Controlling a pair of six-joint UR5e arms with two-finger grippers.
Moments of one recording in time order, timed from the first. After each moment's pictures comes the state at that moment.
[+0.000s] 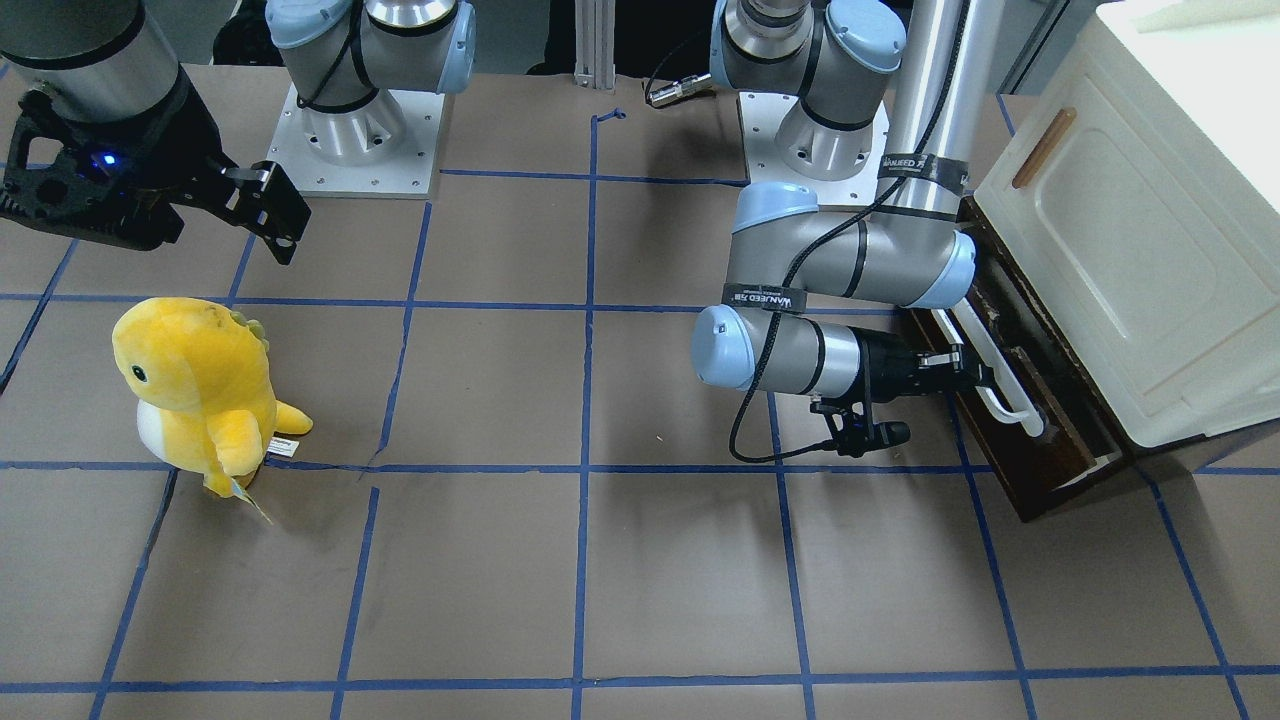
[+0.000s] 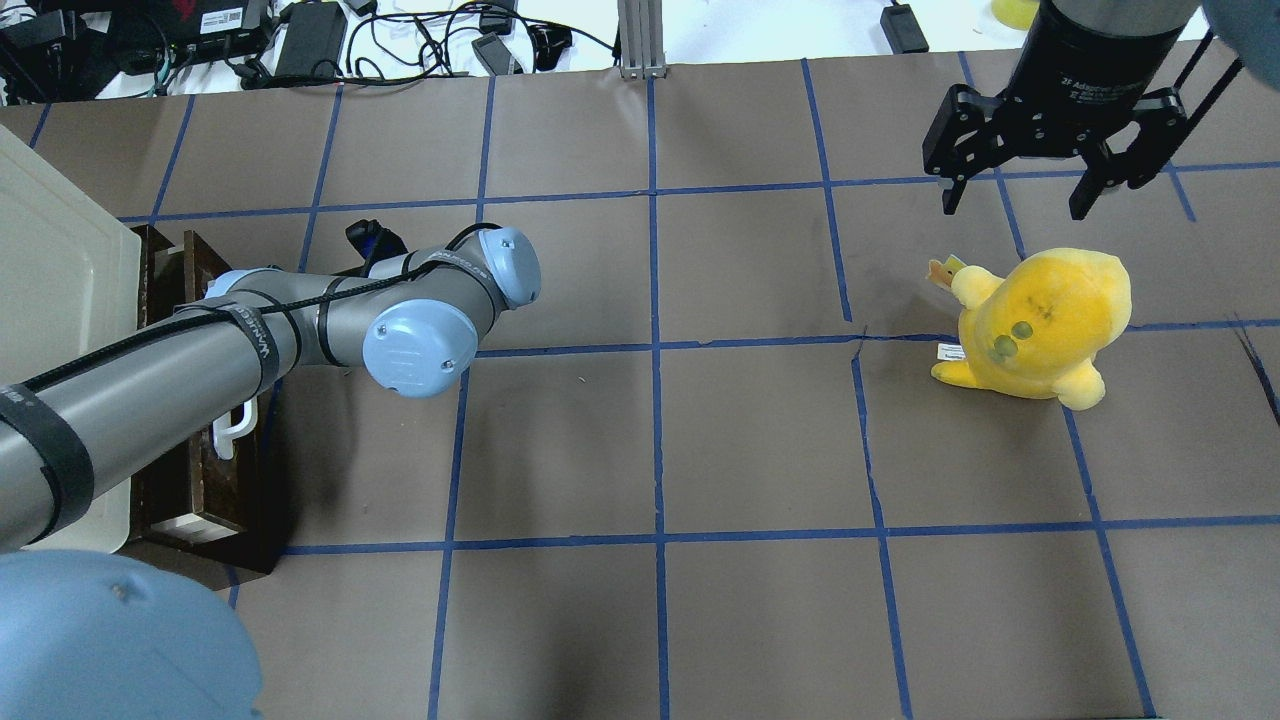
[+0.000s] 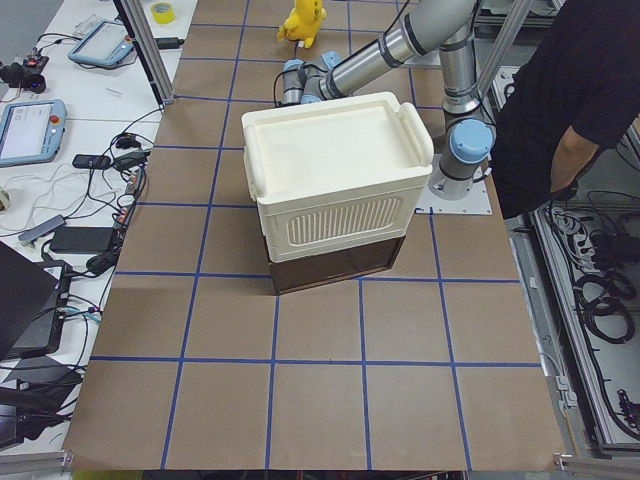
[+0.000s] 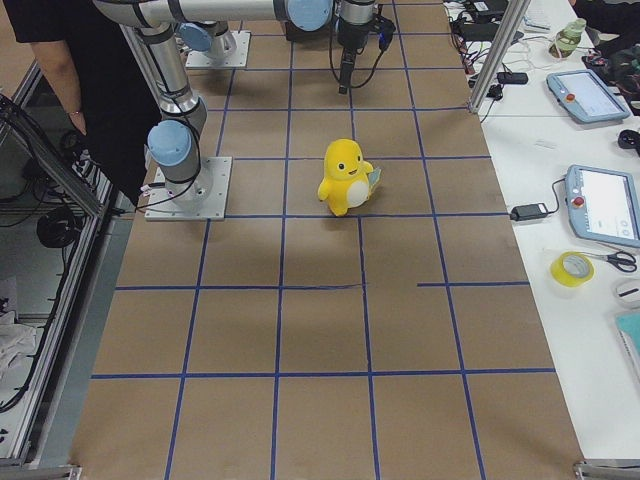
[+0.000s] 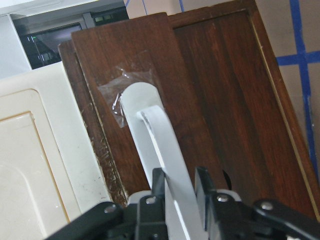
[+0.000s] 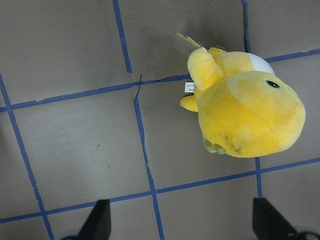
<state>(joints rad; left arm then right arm) -1.72 -2.01 -1.90 -1.38 2.81 -0.34 1.51 -1.53 1.48 -1.44 -1.63 0.11</state>
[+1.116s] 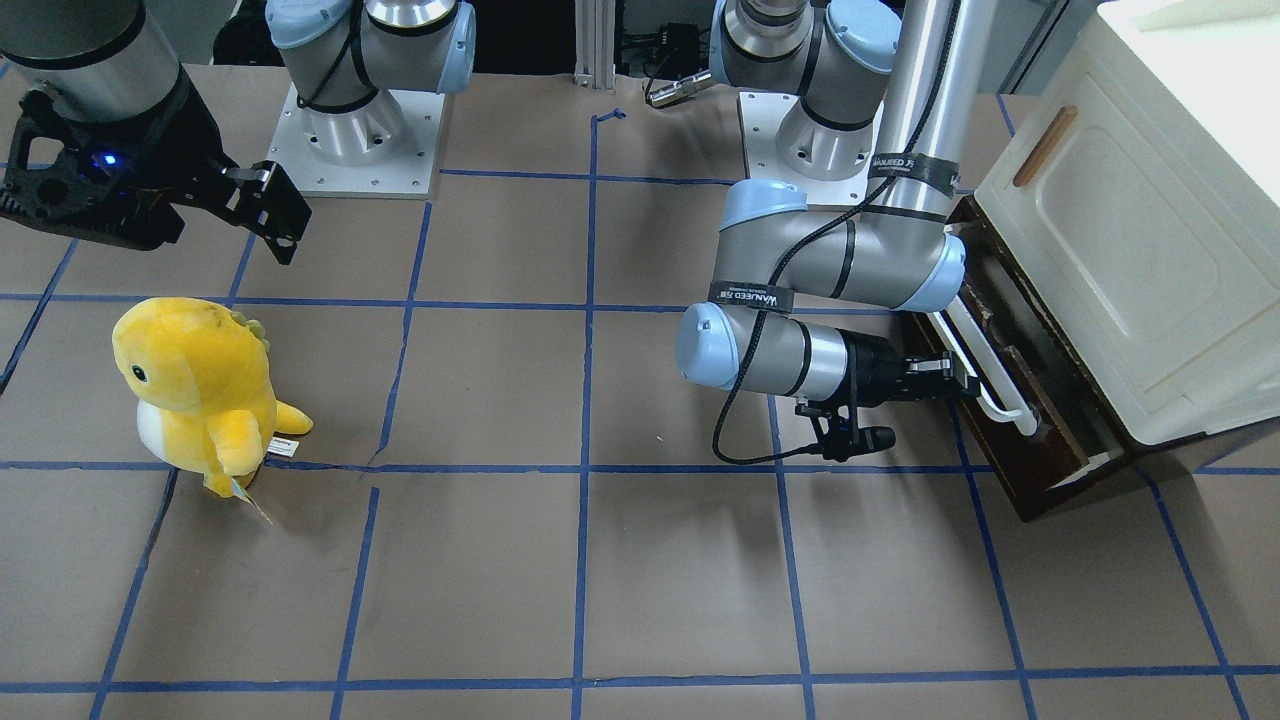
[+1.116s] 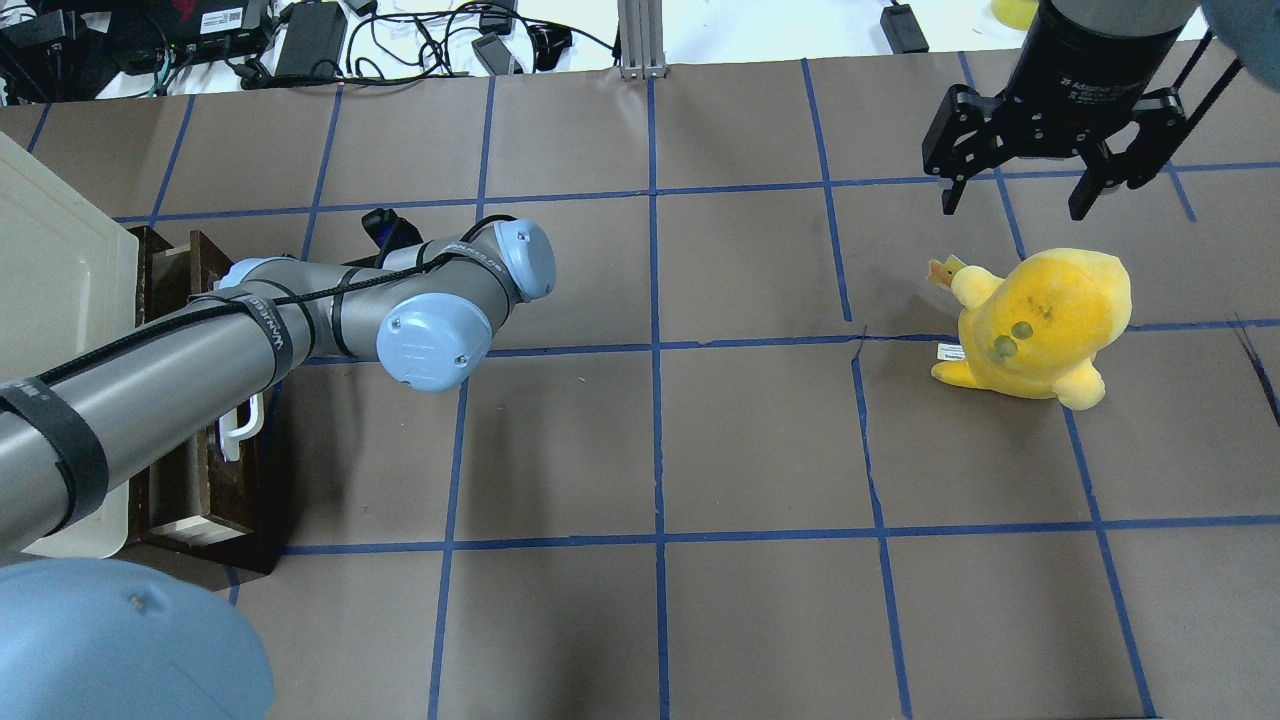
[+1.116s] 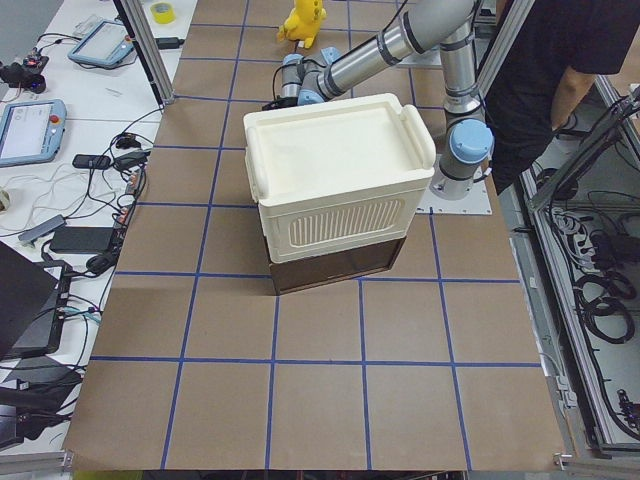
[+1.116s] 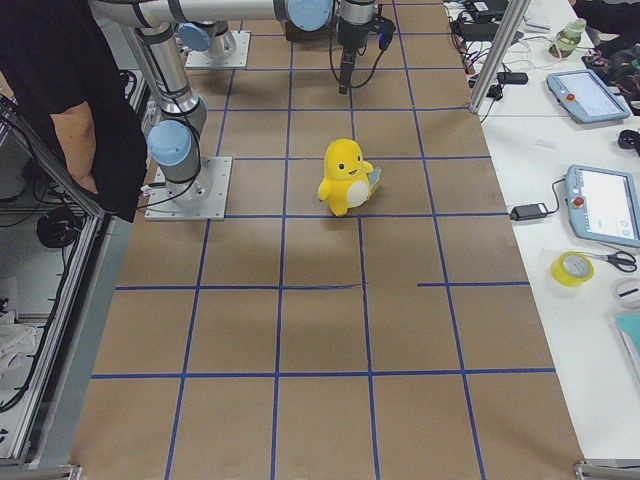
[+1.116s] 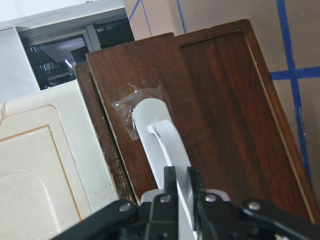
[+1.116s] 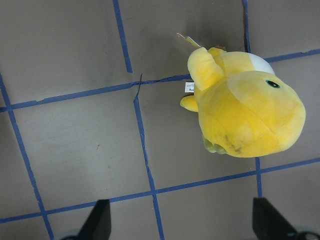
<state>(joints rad) -1.74 -2.01 -1.87 -1.38 2.81 -0.32 1.51 -1.53 1.48 -1.44 -1.63 0.11</state>
